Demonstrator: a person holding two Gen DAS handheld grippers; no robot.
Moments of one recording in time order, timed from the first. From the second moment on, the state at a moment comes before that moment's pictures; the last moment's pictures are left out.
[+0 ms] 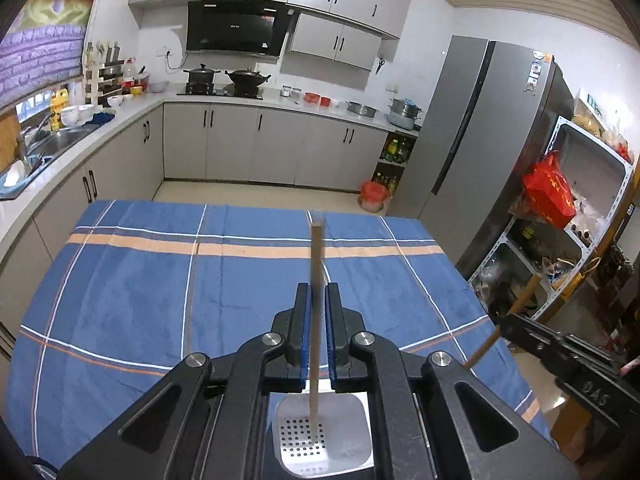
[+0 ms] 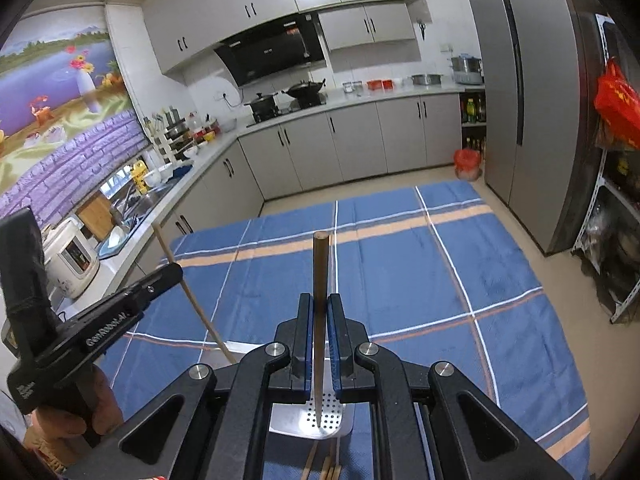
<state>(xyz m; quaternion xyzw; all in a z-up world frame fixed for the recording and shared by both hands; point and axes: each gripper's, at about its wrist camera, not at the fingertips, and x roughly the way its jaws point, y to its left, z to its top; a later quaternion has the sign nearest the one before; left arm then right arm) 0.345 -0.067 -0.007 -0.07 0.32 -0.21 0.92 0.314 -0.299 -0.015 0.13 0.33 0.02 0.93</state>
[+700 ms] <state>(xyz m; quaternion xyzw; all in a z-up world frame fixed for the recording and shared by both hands) 0.255 0.004 0.020 -0.10 0.31 -0.13 0.94 0.239 -0.319 -0.026 0.13 0.35 0.02 0.93</state>
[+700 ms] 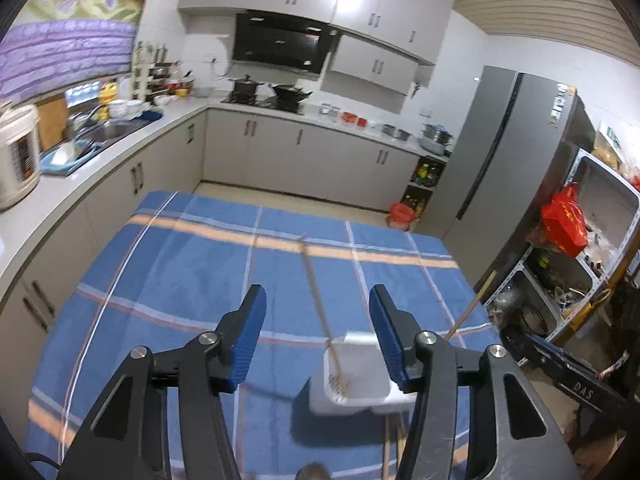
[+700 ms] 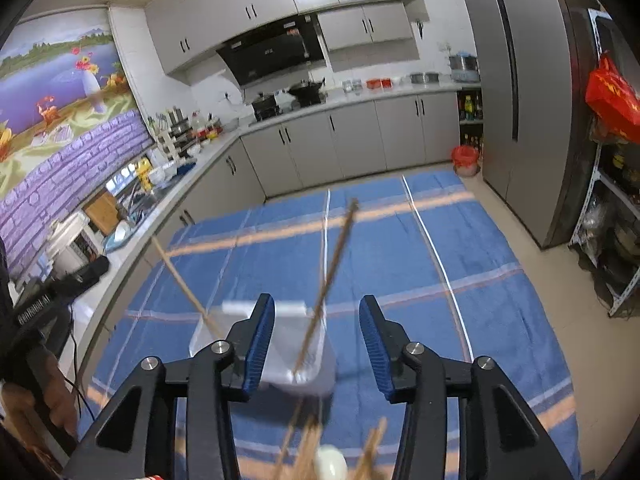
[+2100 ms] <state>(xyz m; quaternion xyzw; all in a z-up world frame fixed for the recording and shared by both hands) 0.174 -0.127 -0.165 0.04 0.52 -0.22 0.82 0.189 -0.298 -0.172 0.08 0.51 0.01 0.86</state>
